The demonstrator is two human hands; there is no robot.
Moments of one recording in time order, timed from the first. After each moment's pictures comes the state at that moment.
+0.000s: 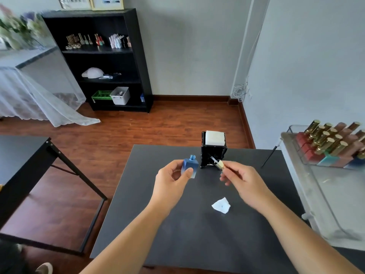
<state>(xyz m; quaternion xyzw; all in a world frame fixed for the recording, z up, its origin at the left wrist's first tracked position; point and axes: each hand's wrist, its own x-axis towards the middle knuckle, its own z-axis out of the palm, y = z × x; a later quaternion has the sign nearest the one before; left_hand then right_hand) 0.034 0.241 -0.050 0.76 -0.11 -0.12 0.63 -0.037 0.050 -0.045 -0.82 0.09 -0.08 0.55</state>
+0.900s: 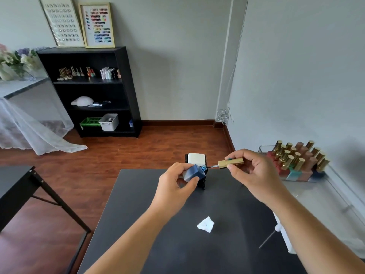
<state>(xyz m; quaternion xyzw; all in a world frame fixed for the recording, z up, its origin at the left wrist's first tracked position) 0.023 0.203 0.003 0.76 -0.27 -0.05 0.59 -0.063 0.008 0.040 -0.83 0.04 -0.25 0.49</state>
